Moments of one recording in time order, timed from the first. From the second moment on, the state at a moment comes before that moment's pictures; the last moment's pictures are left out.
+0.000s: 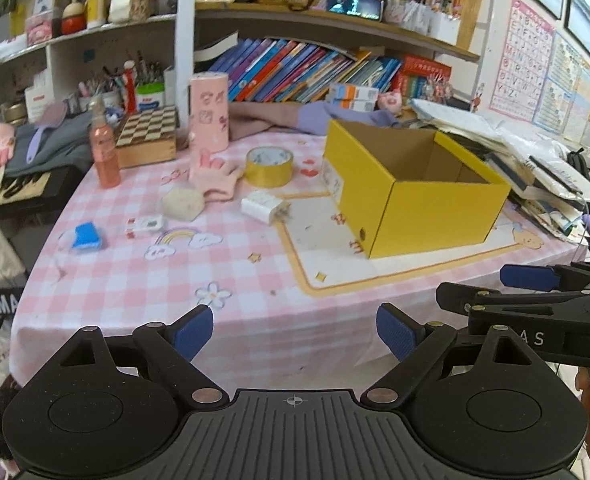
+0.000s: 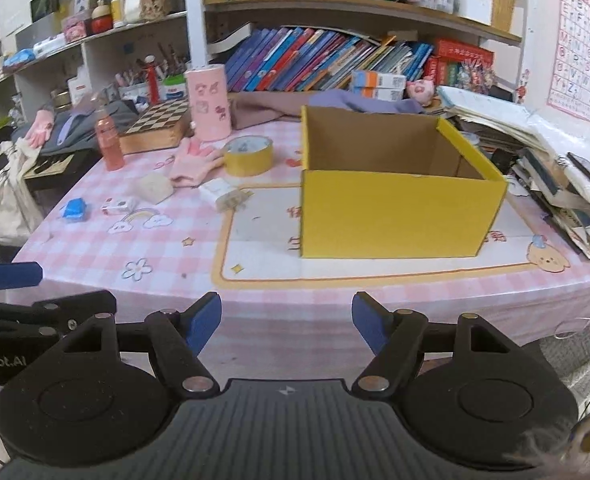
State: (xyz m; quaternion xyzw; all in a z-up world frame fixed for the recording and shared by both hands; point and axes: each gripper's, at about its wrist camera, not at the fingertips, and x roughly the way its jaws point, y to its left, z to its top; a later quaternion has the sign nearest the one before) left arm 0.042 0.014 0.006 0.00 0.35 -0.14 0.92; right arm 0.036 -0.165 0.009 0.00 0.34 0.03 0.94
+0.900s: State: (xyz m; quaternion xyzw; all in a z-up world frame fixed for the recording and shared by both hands) left arm 0.040 0.080 0.003 -0.03 0.36 -0.03 0.93; right arm 0.071 -0.101 0.006 -0.02 0.35 0.13 0.93
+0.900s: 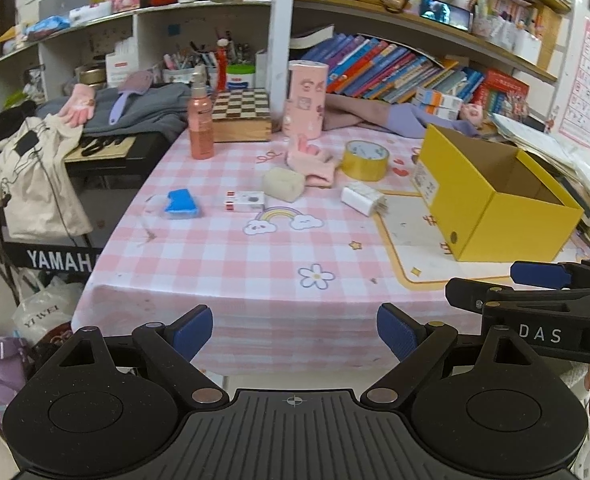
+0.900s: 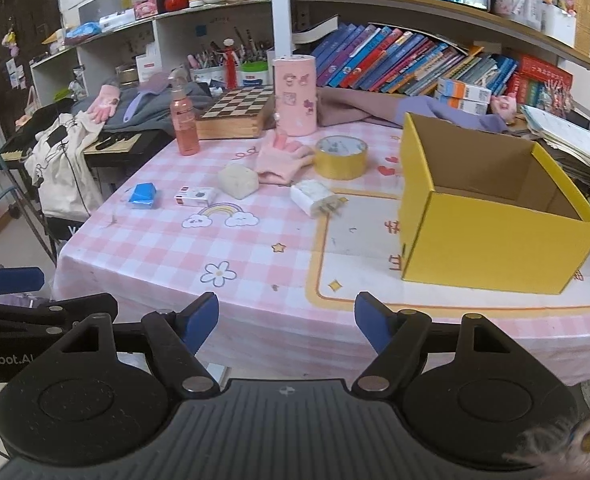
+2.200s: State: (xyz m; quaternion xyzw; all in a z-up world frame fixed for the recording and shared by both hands) left arm 0.235 0.145 -0.048 -0.07 0.42 0.07 0.90; right arm 0.302 -0.063 -0.048 -0.04 0.43 0.13 0.89
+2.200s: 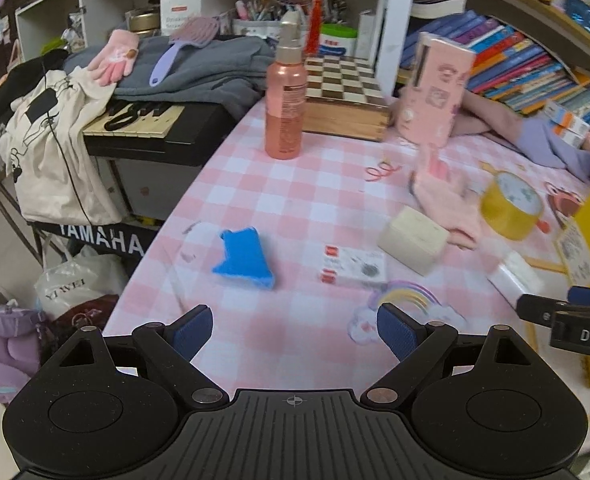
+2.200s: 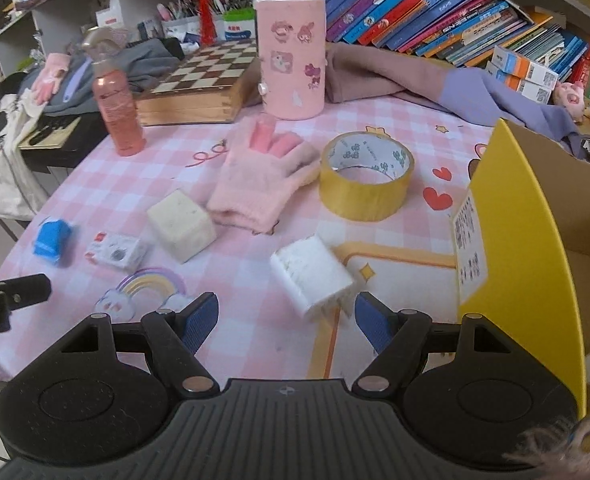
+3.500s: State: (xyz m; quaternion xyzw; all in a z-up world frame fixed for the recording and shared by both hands) left arm 0.293 0.171 -0.067 -0.07 0.43 0.09 0.89; right arm 0.362 -0.061 -0.071 -0.06 0.47 0.16 0.87
